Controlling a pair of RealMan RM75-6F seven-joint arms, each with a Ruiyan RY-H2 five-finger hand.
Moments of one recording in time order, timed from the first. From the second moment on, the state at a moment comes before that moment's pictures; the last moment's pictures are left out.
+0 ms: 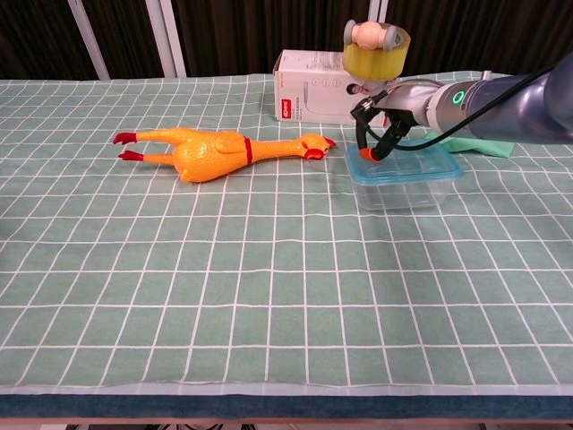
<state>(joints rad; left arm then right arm) -0.07 -1.17 -0.16 -1.87 1.06 1.51 0.30 1.09 -1.64 0.21 -1.06 -0.55 0.54 -0.33</state>
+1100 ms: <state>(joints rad) -0.06 -1.19 -0.12 -1.87 1.21 1.58 0.32 0.62 -1.19 0.12 -1.78 -1.01 1.32 -0.21</state>
